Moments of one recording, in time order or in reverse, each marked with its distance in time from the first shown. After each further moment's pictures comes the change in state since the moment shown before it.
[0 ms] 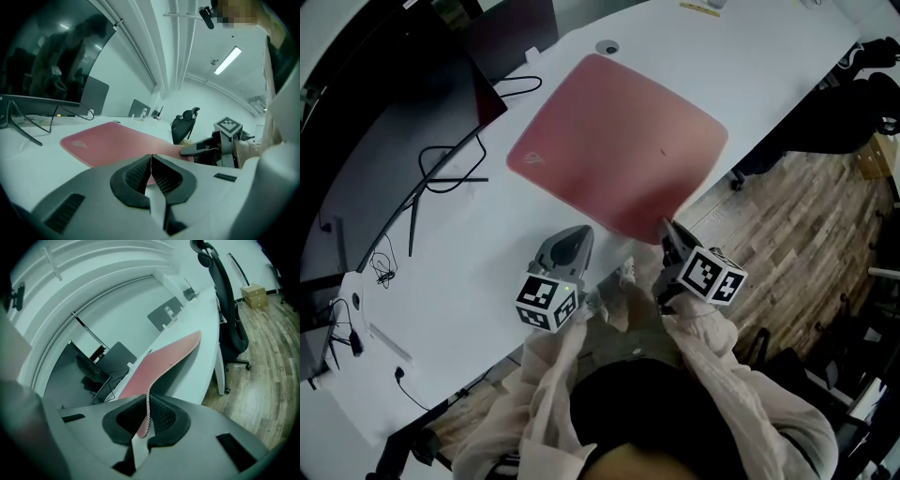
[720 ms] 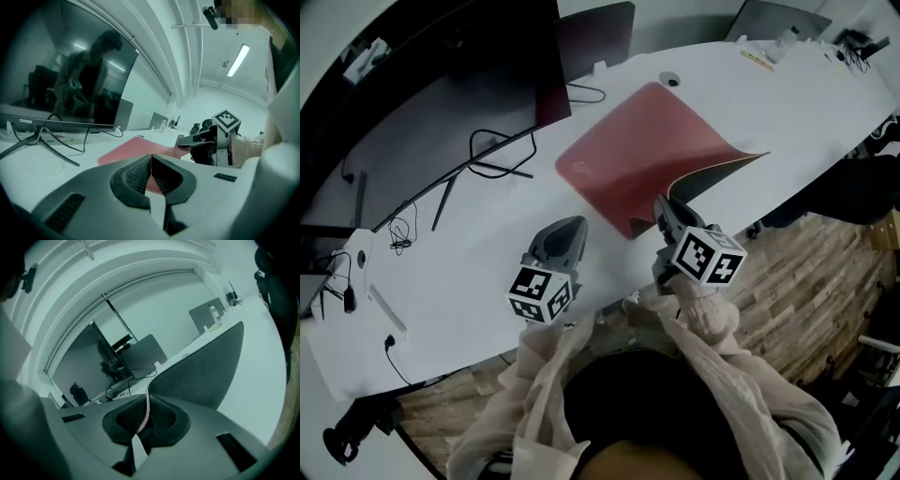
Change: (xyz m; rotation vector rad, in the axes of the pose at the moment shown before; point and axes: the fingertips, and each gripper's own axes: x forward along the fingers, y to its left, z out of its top) left arm -0.049 0.078 0.050 -0.017 -0.125 0.217; right arm 0.087 0.120 0.039 -0.319 0.045 0.214
